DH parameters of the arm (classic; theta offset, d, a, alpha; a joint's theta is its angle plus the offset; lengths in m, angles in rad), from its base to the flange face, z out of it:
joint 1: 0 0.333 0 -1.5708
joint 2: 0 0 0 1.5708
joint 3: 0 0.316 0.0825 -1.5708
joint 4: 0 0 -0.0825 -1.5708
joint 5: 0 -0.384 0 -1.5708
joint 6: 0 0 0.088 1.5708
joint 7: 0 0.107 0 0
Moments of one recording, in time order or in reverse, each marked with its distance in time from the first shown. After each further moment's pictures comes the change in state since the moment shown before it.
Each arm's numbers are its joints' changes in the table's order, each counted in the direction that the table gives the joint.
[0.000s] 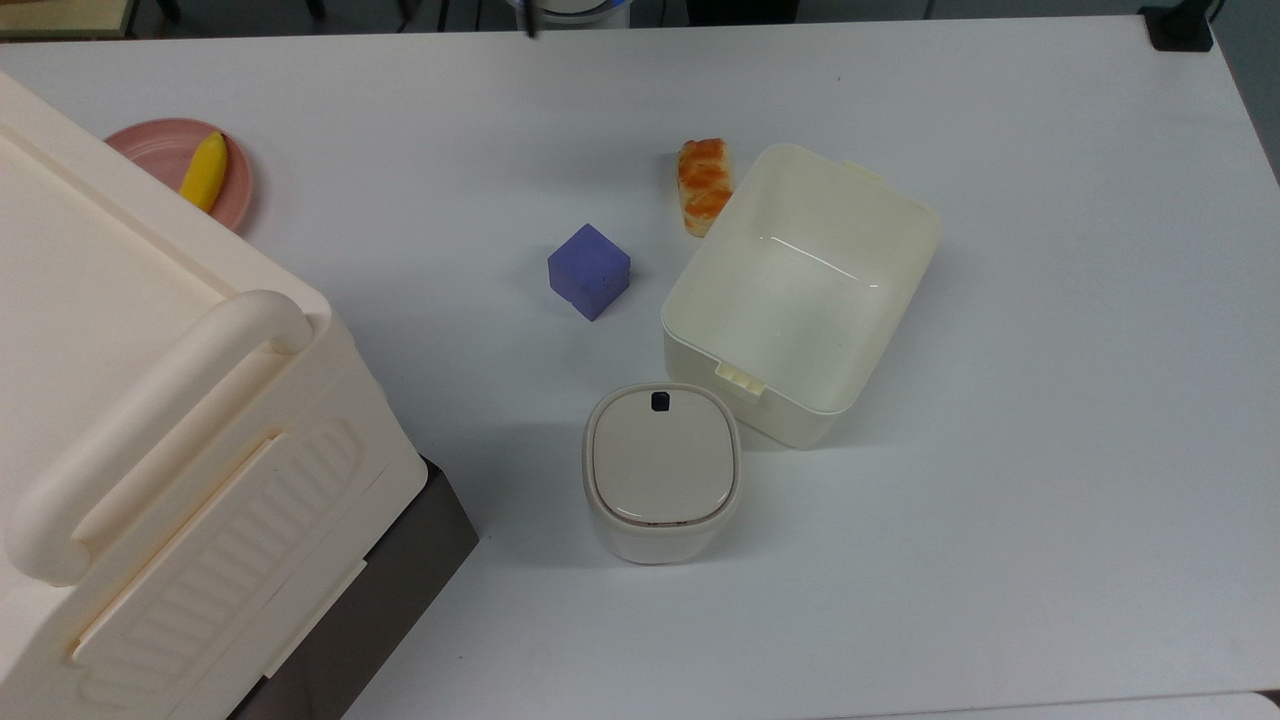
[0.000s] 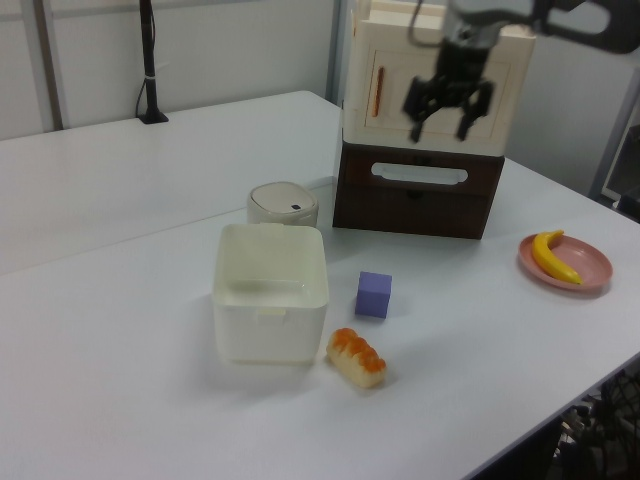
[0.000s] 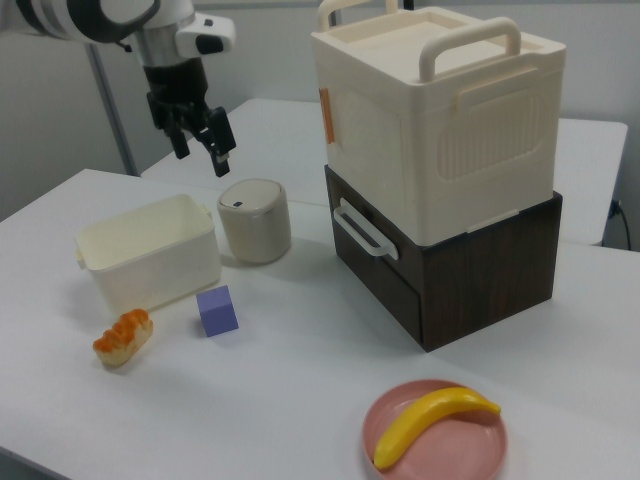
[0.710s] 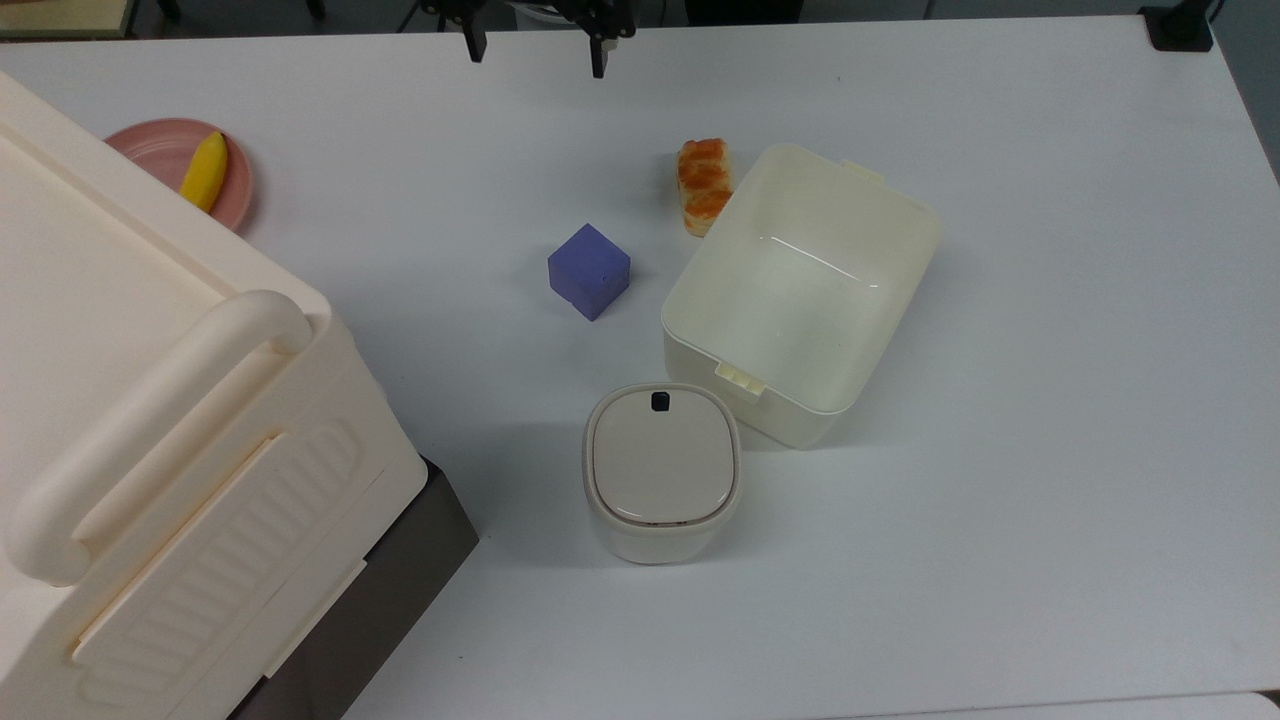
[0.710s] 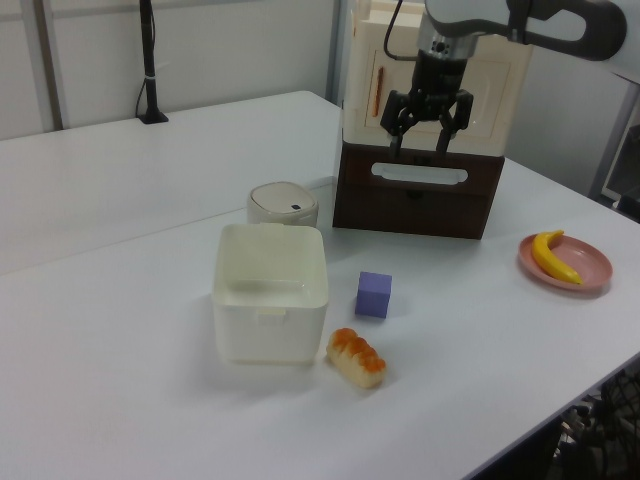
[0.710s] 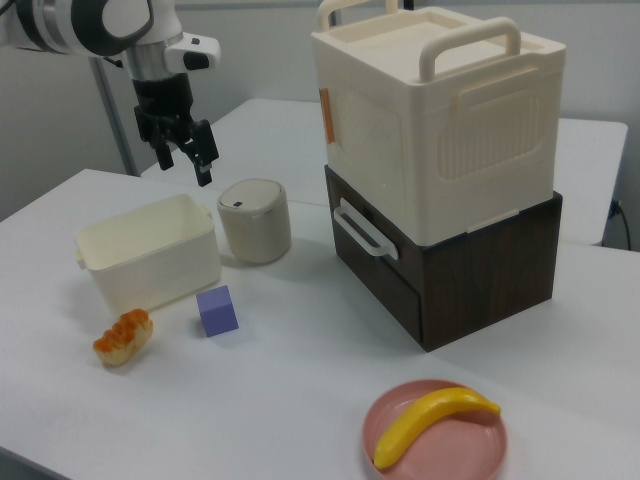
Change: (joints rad) arm -0.073 0.062 0.165 -0.006 0.000 0.004 0.054
